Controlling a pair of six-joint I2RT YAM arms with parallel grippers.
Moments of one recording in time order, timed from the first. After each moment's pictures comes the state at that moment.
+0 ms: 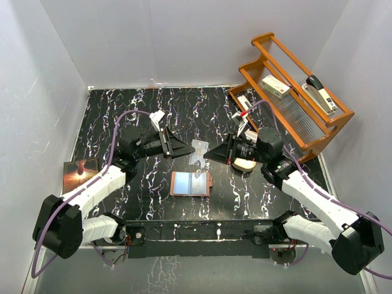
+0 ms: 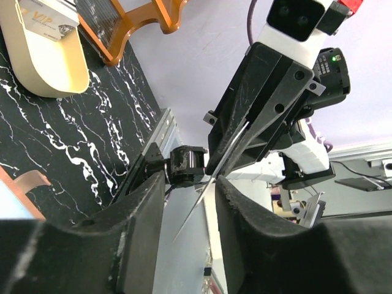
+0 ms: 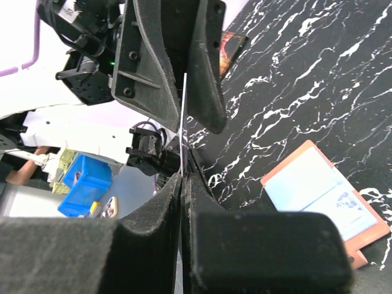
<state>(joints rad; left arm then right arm) -0.47 1.18 0.66 0.45 0.81 -1.13 0.53 1.00 0.72 0.17 -0.70 0.71</state>
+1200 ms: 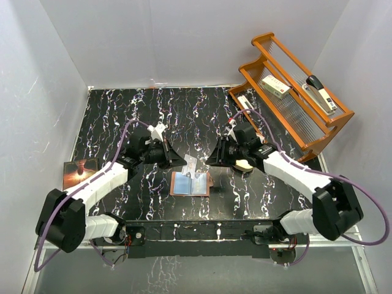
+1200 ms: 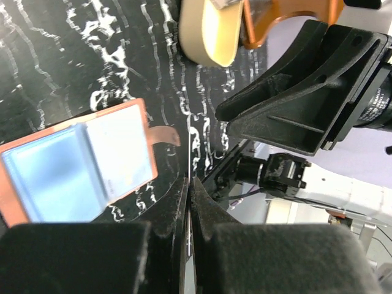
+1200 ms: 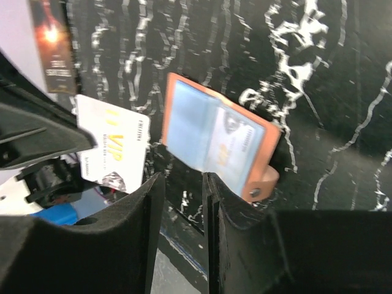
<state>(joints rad) -0.47 1.22 0.68 -0.03 0.61 -0.85 0.53 1.30 0.84 -0.23 -0.44 0.73</state>
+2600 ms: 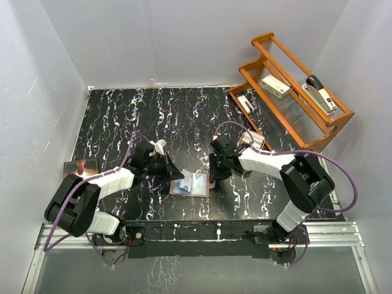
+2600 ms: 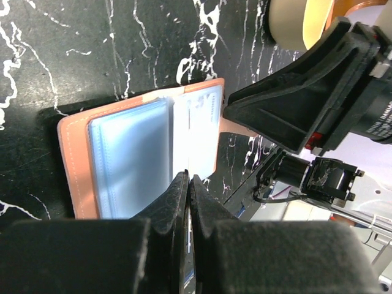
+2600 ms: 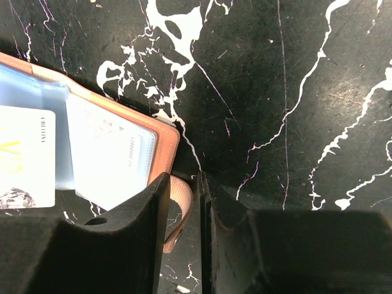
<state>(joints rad) -0.47 1.37 0.50 0.13 0.57 -0.84 0.68 1.63 0.91 -0.43 -0.15 0.58</state>
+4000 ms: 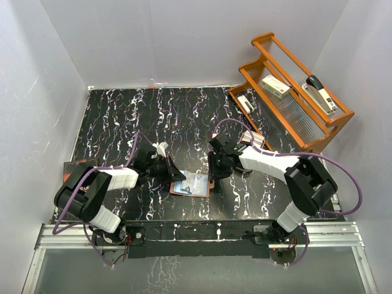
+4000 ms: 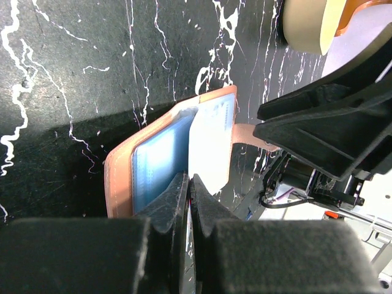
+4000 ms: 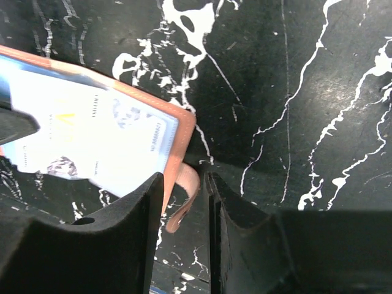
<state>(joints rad) -0.47 1.52 0.46 0.32 0.59 -0.86 0.69 1.60 0.95 -0.50 -0.12 0.58</state>
